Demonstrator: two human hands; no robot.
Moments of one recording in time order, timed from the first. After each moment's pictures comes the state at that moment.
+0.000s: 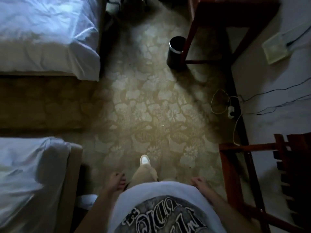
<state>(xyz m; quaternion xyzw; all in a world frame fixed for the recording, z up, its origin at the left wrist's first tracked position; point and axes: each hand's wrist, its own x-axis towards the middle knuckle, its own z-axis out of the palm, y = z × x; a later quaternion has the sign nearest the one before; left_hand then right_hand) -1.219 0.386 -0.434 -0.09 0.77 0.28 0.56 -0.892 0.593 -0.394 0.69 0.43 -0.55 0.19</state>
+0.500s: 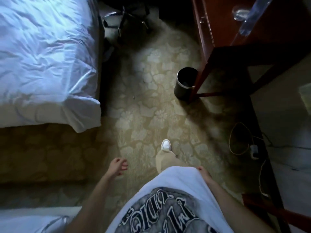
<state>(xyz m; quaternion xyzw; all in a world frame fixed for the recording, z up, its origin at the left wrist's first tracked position) -1.575 0.823 -0.406 -0.02 0.79 0.31 0.53 -1.243 1.016 -0.416 0.68 0.43 -0.57 0.13</state>
